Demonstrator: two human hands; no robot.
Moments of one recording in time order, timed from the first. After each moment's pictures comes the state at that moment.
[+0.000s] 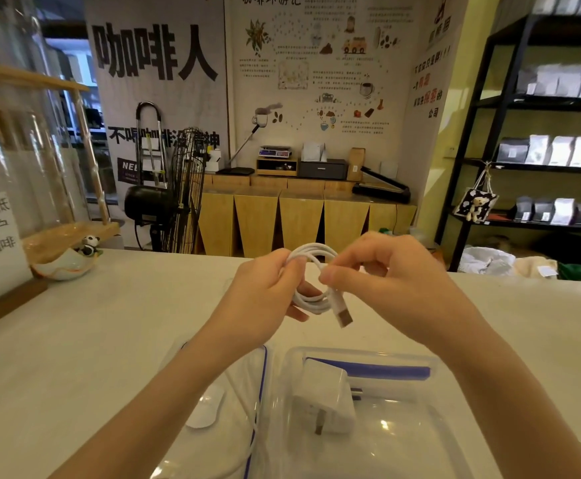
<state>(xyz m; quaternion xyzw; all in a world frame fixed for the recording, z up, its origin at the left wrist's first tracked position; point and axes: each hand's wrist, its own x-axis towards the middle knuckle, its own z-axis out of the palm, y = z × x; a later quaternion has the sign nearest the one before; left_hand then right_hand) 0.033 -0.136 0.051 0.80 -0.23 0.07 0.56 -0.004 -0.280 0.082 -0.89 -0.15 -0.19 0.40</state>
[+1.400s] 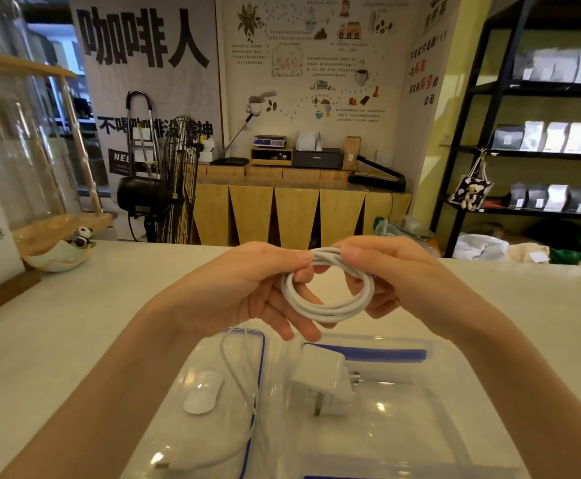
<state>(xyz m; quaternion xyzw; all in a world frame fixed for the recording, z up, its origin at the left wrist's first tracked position) 0.031 -0.112 0.071 0.67 -0.29 -0.27 0.63 0.002 -0.298 0.075 -0.82 -0.19 0.00 0.55</state>
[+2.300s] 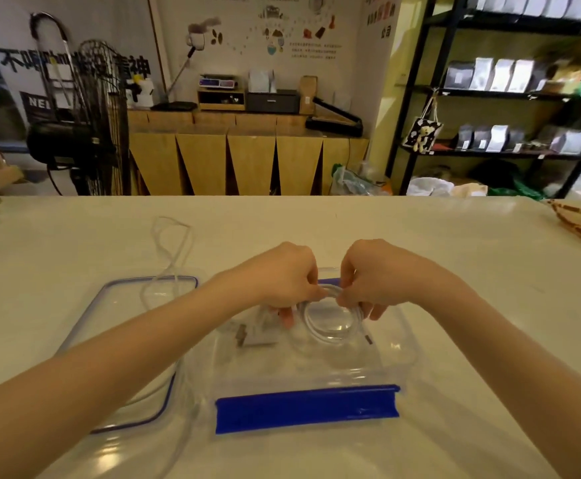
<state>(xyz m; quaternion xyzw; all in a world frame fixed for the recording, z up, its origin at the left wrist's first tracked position) 0.040 -0.236 0.001 0.92 -0.31 -0.16 0.19 -0.007 -0.362 0.022 -0.97 0.04 0.13 0.19</state>
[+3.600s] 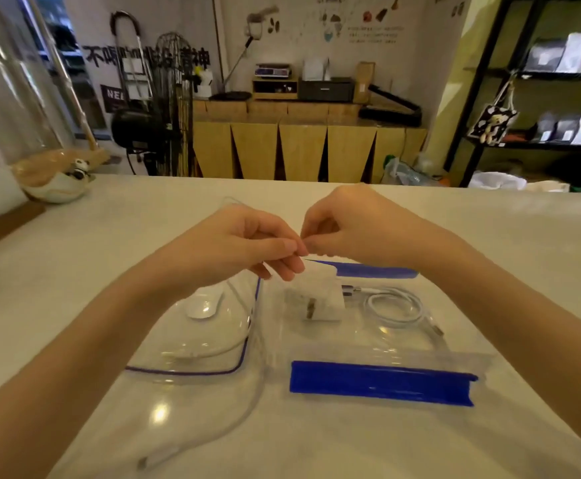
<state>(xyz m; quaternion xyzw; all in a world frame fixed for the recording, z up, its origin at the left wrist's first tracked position) 0.001 -0.115 0.032 0.85 -0.24 -0.11 0.45 0.008 -0.282 0.040 -0.96 -0.23 -0.04 0.18</state>
